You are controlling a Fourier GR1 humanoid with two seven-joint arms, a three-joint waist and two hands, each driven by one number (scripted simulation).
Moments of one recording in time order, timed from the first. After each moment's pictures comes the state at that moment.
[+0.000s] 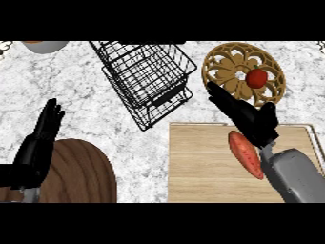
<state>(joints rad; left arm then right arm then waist) 0.02 0.36 -0.17 -1.58 0.23 0.24 -0.13 -0.36 -0.33 0.34 -1.40 -0.32 0.13 0.13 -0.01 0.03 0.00</state>
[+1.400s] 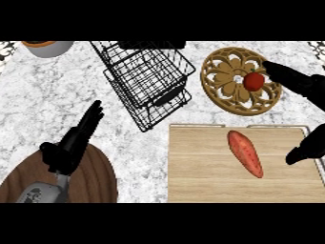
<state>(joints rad) -0.11 0.28 -0.26 -1.37 0.21 0.06 -0.11 -0.41 -0.73 0.17 -1.55 -0.32 0.45 0.27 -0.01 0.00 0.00</state>
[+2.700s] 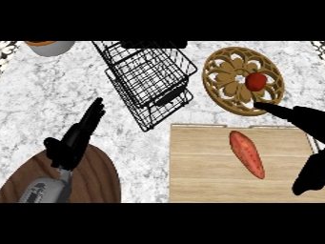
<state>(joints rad) -0.14 0.22 -0.18 -1.32 0.15 -0.01 -0.12 -0.30 -0.71 0.21 -1.74 0.01 0.69 0.54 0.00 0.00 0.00</state>
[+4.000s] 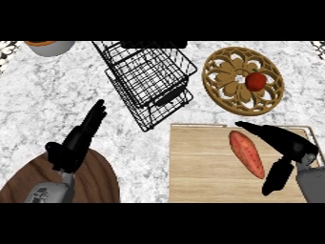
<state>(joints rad) -0.10 0.14 -0.11 -1.36 0.04 -0.07 -0.10 -0.20 -0.42 0.17 -1.47 0.48 0.69 0.25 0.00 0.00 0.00</state>
